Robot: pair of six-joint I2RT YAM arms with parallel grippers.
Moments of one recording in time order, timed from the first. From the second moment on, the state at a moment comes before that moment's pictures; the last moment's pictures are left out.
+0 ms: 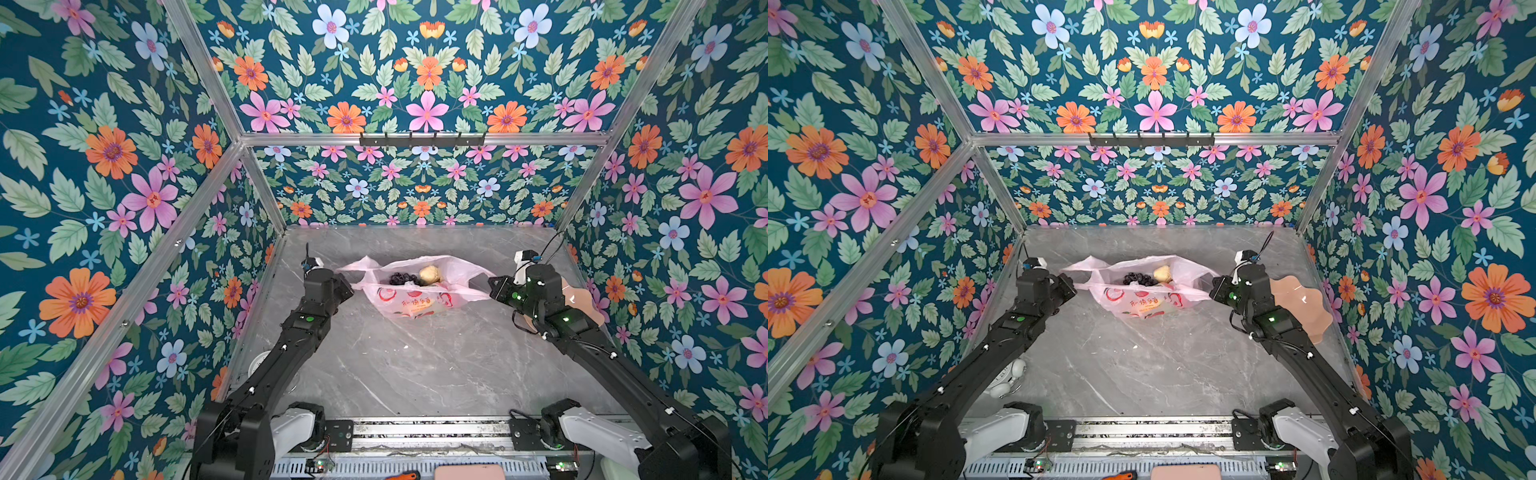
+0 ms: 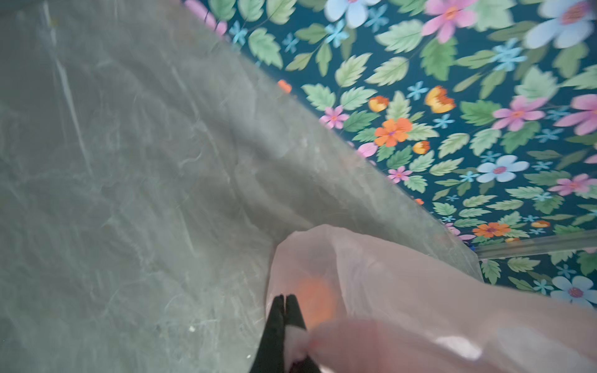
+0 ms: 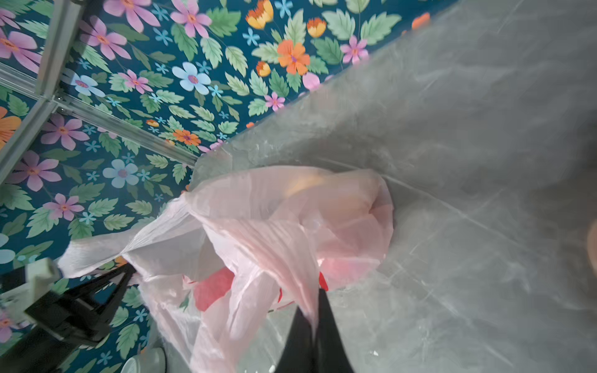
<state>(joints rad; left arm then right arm) -0.21 1.17 0.70 -0.07 -0.02 -0.73 0.34 1.07 0.80 -0.25 -0.10 0.71</state>
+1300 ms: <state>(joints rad) -0.85 1.14 1.23 -0.76 -0.52 -0.58 0.43 1.06 0.92 -0.34 -0.05 0.61</state>
